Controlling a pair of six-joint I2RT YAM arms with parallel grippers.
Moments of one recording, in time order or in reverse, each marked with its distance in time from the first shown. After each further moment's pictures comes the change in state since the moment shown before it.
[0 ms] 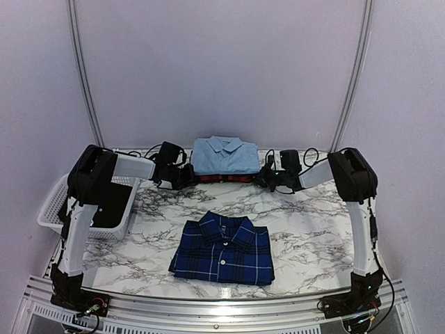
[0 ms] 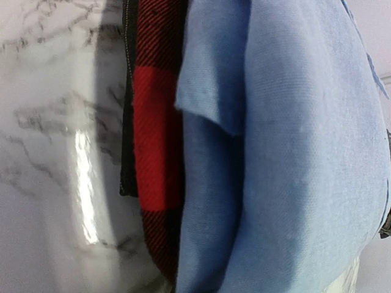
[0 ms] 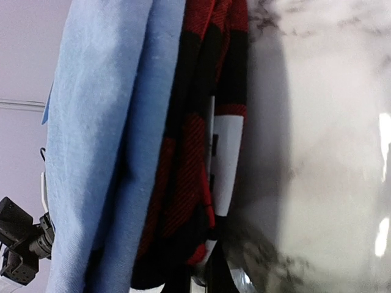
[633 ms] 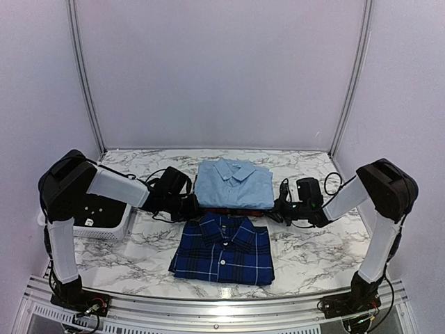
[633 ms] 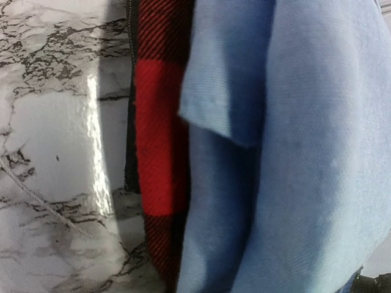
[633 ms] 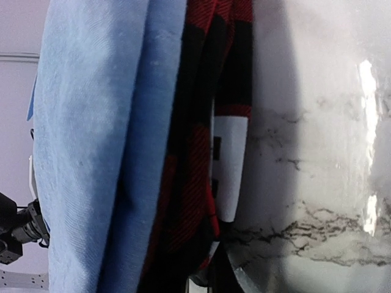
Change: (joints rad) left arm -0.241 -0.393 -0.579 0.076 -0.126 -0.121; right arm 0.079 -0.505 -0.810 0.216 0.058 0.004
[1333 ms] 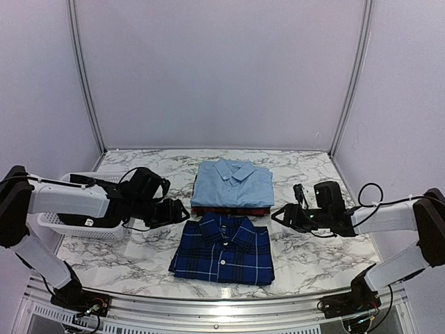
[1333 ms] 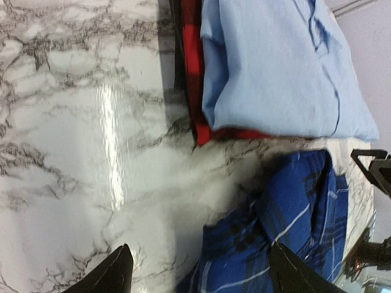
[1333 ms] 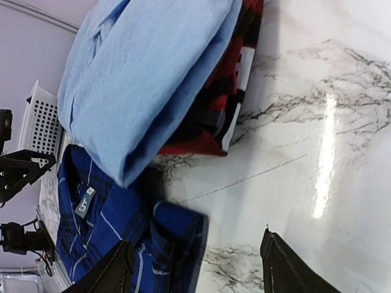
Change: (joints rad) left arm -0.032 -0.453 -0.277 -0.142 -0.085 0.056; right arm 0.034 -0.512 -0.209 -0.356 0.126 -0.277
